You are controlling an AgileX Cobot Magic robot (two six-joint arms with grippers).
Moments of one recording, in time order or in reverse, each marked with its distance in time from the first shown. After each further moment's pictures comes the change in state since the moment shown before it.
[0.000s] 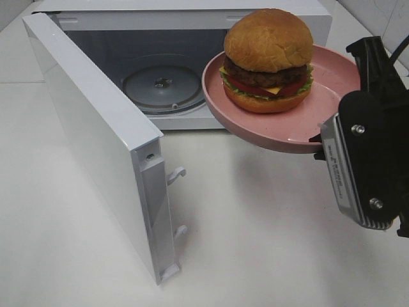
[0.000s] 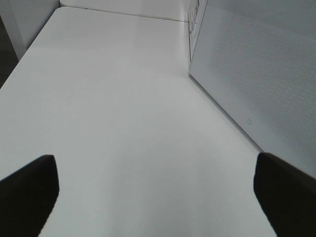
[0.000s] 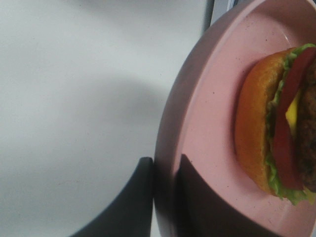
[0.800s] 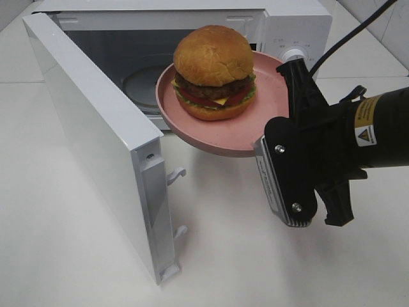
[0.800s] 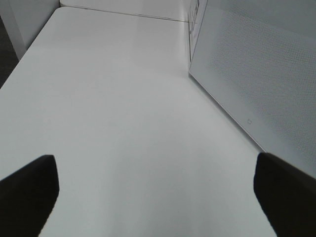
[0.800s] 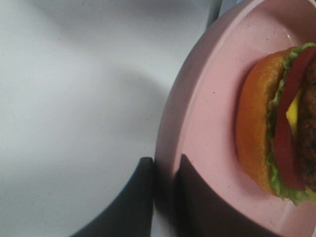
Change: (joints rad) left arm 0.000 0.000 0.000 0.000 0.000 0.000; right arm 0.000 0.265 0.006 0.003 -0.333 -0.077
